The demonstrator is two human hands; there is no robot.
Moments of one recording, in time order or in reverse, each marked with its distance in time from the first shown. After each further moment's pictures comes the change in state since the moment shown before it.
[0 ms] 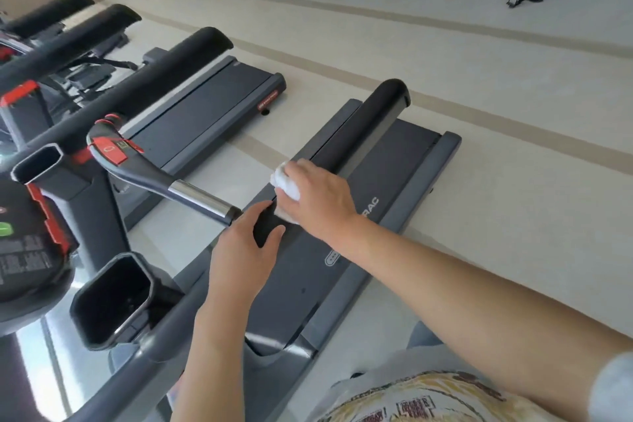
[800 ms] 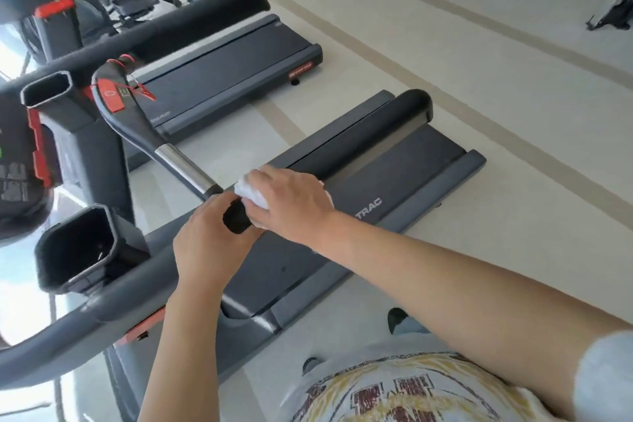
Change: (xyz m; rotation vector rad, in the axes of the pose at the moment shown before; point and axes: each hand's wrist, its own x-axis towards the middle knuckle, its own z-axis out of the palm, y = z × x) left_hand 0.001 0.019 0.022 0.098 0.228 -0.190; right_hand 0.016 0.009 -0.013 0.045 -0.237 -0.414
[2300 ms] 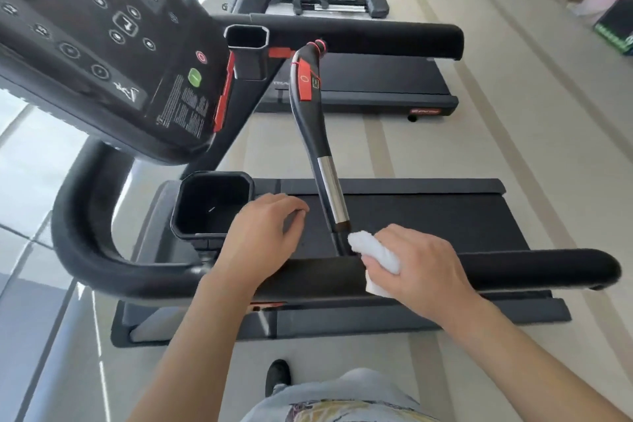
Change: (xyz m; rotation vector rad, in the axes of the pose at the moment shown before) left_hand 0.039 -0.098 -0.060 -0.094 0.117 -0.060; right_hand 0.056 0.009 0.000 -0.075 -0.277 -0.231
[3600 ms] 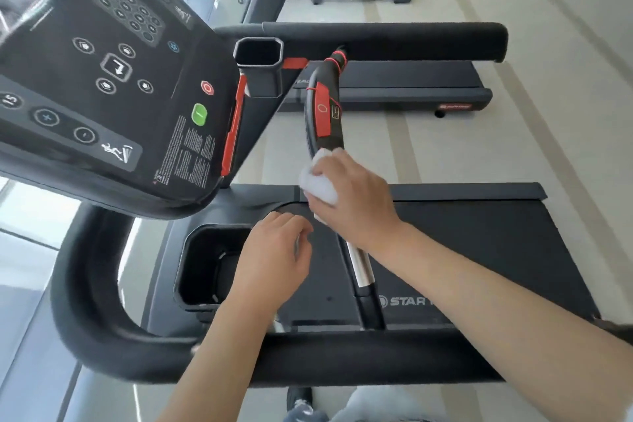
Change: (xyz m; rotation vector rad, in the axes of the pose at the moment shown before) left_hand 0.061 -0.036 0.014 0.080 0.033 -0.052; right_hand 0.212 -0.032 0.055 0.223 0.218 -0.185
